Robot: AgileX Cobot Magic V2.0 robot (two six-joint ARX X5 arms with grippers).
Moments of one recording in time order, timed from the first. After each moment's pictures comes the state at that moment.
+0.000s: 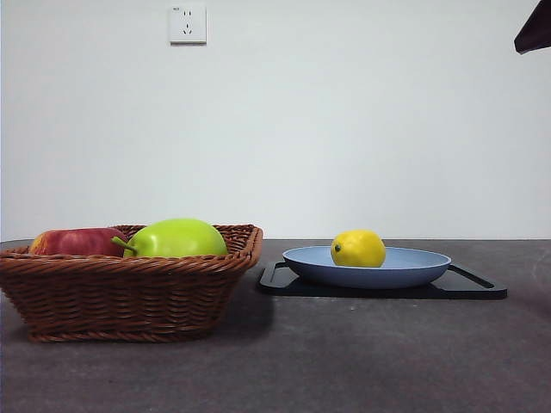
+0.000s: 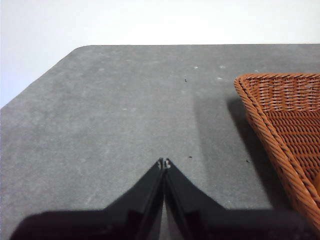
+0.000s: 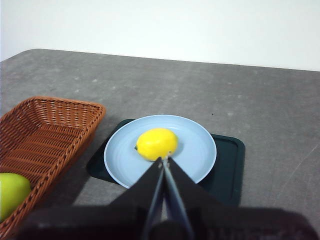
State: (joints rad) left arm 0.02 0.01 0.03 -0.21 -0.07 -0.01; right arm 0.68 0.51 0.48 -0.20 0.37 0.09
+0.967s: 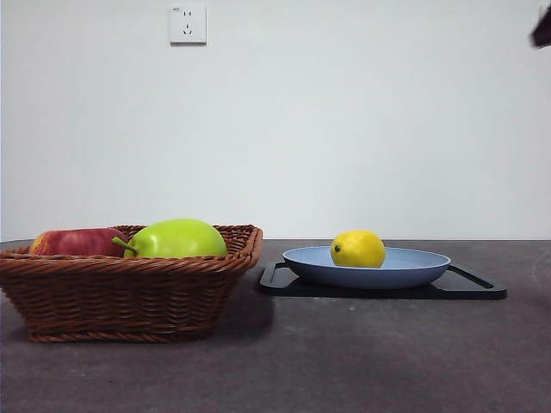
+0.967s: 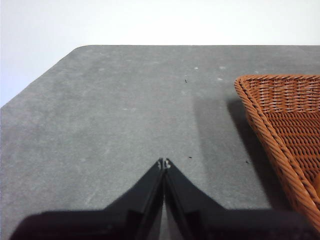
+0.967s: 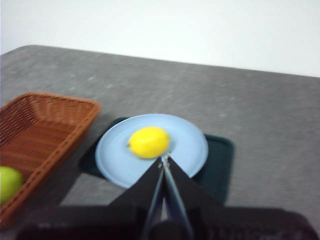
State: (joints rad) left arm 0.02 0.01 0.03 -0.21 -0.07 -0.02; right arm 0.63 0.43 0.48 -0.27 0.36 0.04
